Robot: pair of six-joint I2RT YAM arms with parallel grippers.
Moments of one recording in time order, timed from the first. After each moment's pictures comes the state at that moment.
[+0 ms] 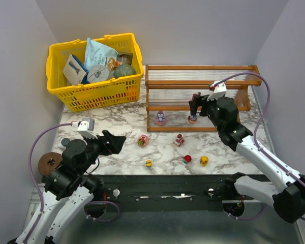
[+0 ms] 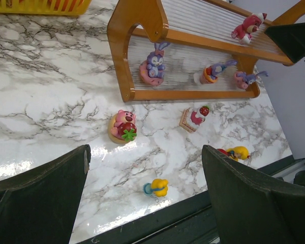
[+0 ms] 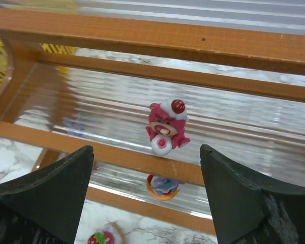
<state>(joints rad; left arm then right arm) -0.53 0.28 0.65 -0.63 -0.05 -0.58 0.49 1.07 0.79 0.06 0.23 0.11</state>
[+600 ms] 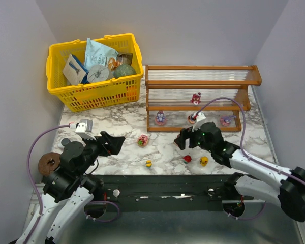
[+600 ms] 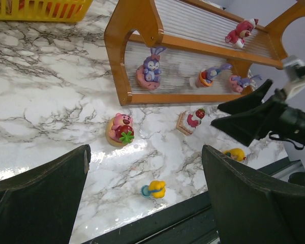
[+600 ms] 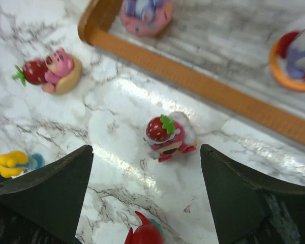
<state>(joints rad) -0.53 0.24 0.65 -0.63 -0.05 -0.58 0.67 0.99 0.44 0.09 0.00 0.29</state>
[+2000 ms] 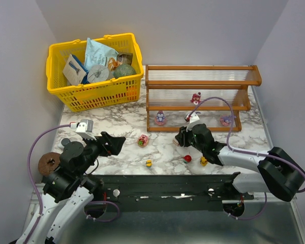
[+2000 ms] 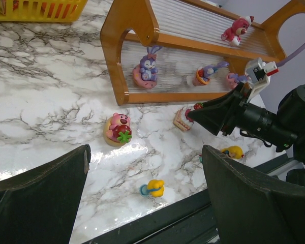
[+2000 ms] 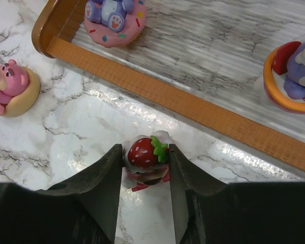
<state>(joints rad) -0.53 0.24 0.65 -0.62 -0.03 -0.58 0.73 1.28 0.39 0.41 0.15 0.25</state>
